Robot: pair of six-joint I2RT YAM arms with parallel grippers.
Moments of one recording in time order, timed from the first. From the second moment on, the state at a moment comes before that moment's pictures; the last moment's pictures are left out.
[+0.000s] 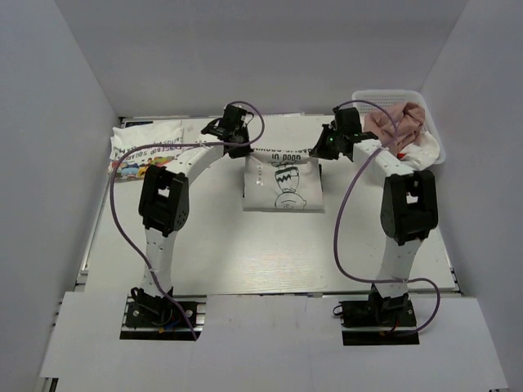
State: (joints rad) left arm -0.43 2.15 1.84 -0.52 -0.06 -0.51; right arm 0.25 1.89 1.48 -0.34 -0.20 0.48
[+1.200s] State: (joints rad) left arm -0.38 2.32 1.92 -0.18 0.30 -0.38; right arm 0.18 1.93 1.40 -0.24 -0.12 0.58
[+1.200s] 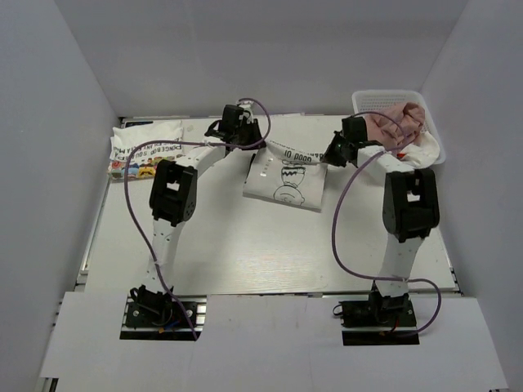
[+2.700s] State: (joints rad) left arm -0.45 2.38 1.94 -0.53 0.33 -0.24; right arm 0.19 1.59 1.17 -0.22 -0.12 0.51
